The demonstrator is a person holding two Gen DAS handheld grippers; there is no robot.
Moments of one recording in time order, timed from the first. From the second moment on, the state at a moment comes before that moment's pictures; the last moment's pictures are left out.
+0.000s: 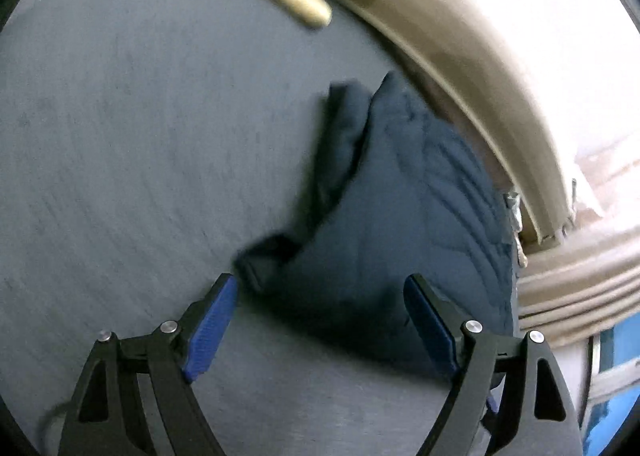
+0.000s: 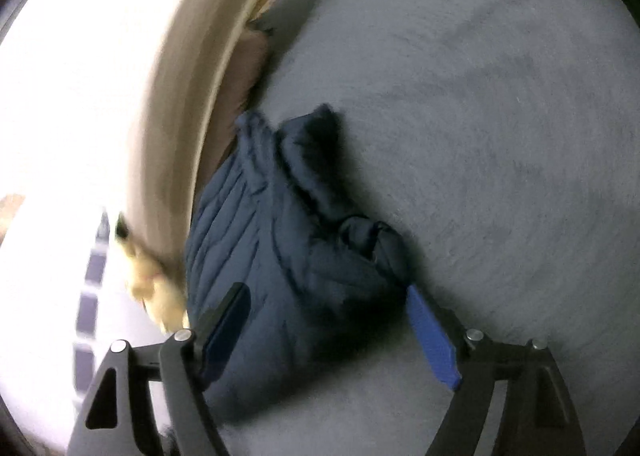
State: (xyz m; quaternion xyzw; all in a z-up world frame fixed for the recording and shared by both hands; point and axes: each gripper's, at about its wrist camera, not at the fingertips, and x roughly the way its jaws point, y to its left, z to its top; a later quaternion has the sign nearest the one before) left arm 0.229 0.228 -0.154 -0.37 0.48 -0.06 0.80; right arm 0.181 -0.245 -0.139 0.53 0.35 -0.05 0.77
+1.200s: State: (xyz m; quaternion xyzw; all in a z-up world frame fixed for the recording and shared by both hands) left arm 0.281 0.239 -0.160 -0.27 0.46 -0.04 0.85; right arm 0.162 -0.302 -0.150 0.54 0.34 0.03 0.77
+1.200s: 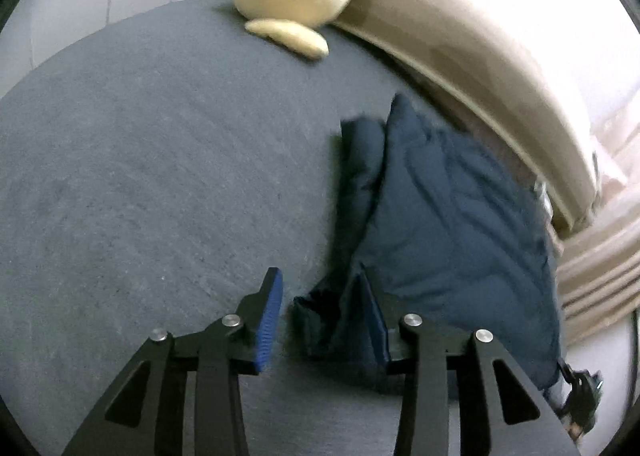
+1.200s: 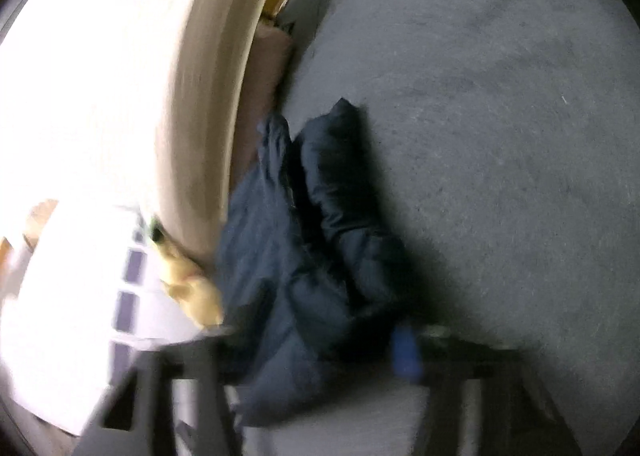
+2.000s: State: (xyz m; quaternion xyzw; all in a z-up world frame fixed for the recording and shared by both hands) left arm 0.254 0.226 -0.117 -0.18 0.46 0.01 0.87; right arm 0.122 -0.214 -0.052 0.21 0.34 -0.04 0.92
